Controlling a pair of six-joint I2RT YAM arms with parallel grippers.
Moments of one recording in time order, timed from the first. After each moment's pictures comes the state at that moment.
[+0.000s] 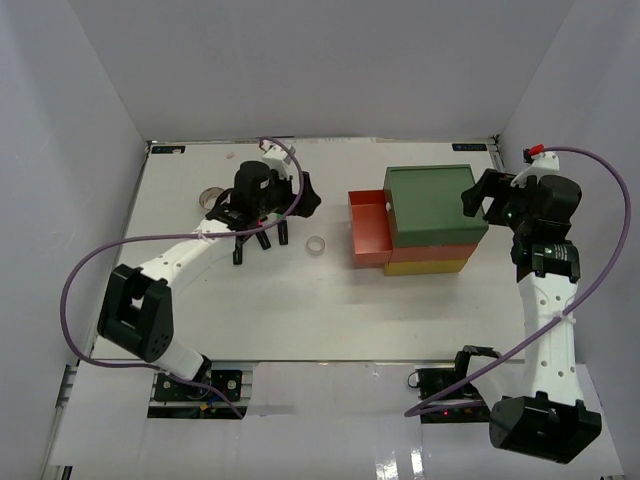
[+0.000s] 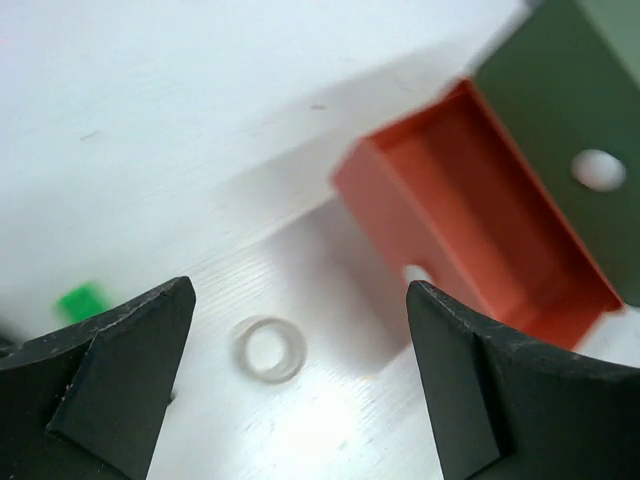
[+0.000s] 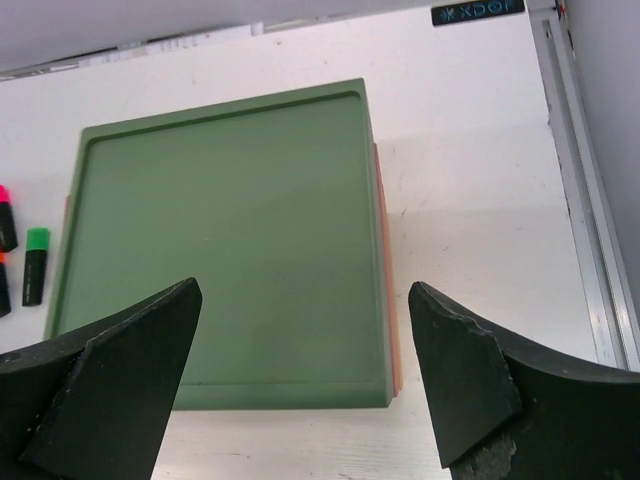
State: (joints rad) left arm -0.48 1.57 1.12 0.10 0.29 -0.21; right arm -0.18 0.98 1.05 -0.45 -0.30 0.12
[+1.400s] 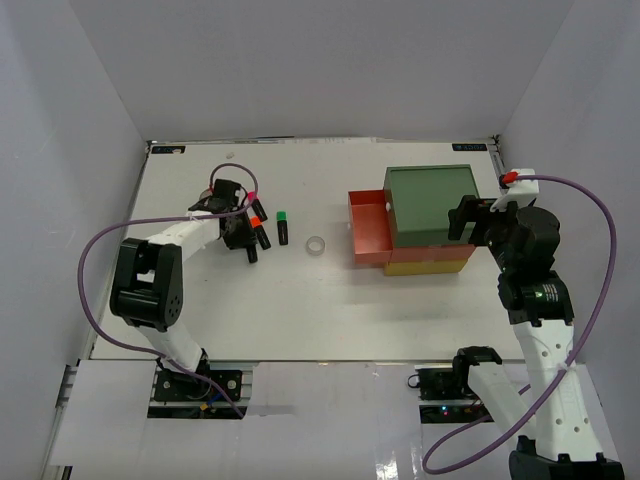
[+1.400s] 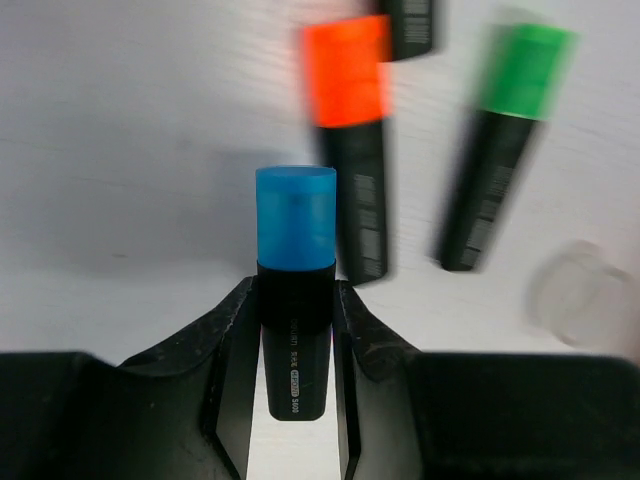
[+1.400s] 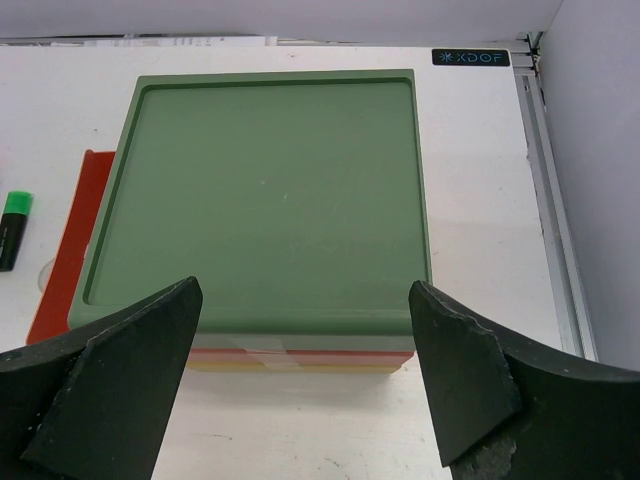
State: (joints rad) left arm -0.20 1.72 1.05 -0.39 -0.03 -0.50; right arm 0.08 0.70 0.93 -0.47 -0.04 0.05
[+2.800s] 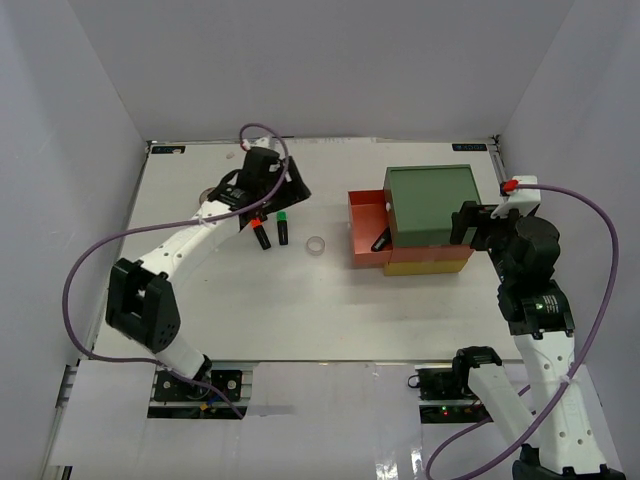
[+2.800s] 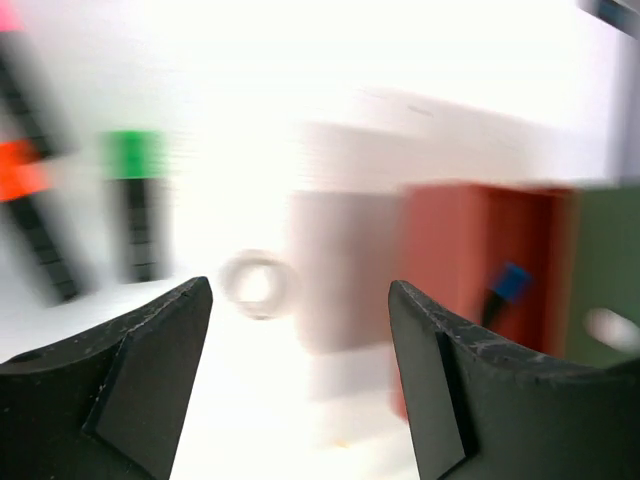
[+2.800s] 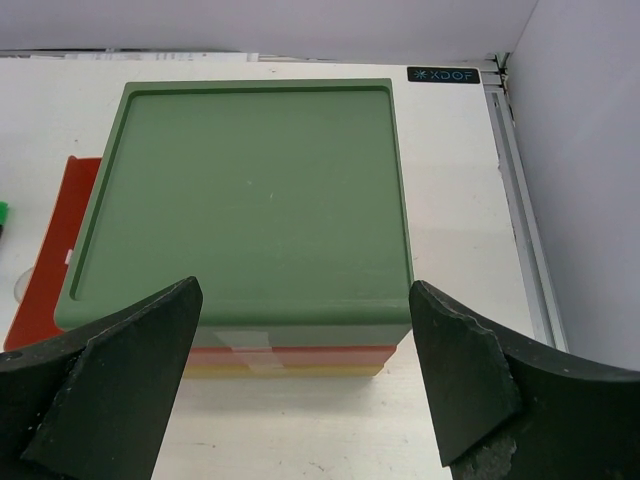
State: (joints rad) left arm -0.54 1.62 1.39 -0.39 -0.05 -0.71; right arm 0.12 0.65 0.90 -0.45 0.04 0.02
